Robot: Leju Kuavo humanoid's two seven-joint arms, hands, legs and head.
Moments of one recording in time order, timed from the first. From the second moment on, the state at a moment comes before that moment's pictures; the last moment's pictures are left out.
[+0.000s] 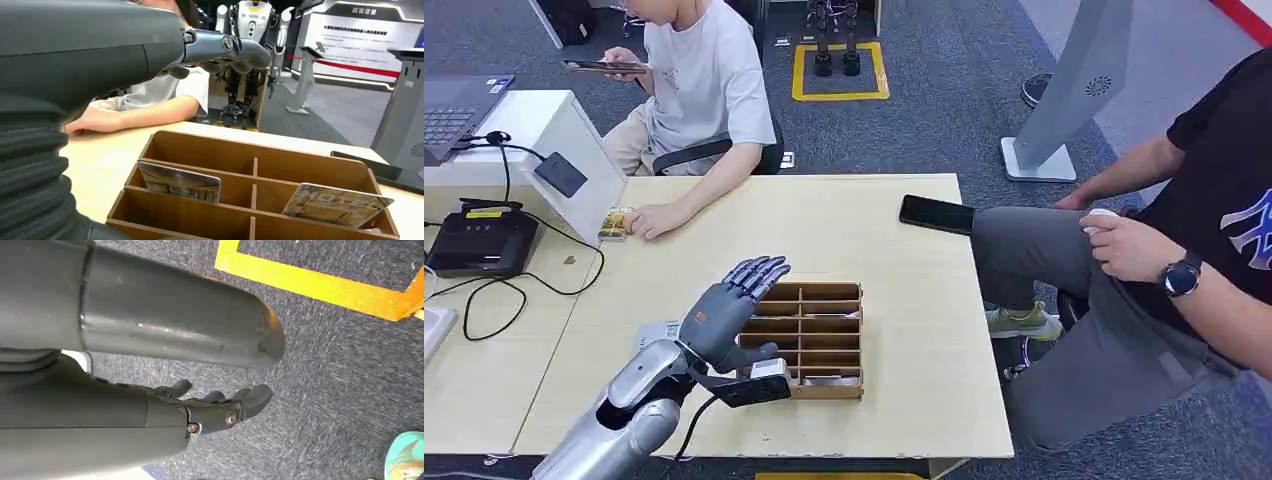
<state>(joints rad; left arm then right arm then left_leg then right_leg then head) -0.26 0.26 -0.74 -1.52 -0.87 0.13 -0.12 -0.10 -0.04 1.56 -0.02 -1.14 -0.38 -0.19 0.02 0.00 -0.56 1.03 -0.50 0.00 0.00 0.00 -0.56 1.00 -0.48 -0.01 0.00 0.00</state>
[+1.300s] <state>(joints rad) -0.26 0.26 -0.74 -1.47 -0.90 0.14 -0.09 -0.10 -0.04 1.56 -0.03 -1.14 -0.39 -0.19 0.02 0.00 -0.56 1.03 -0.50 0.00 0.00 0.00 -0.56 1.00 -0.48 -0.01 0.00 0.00</state>
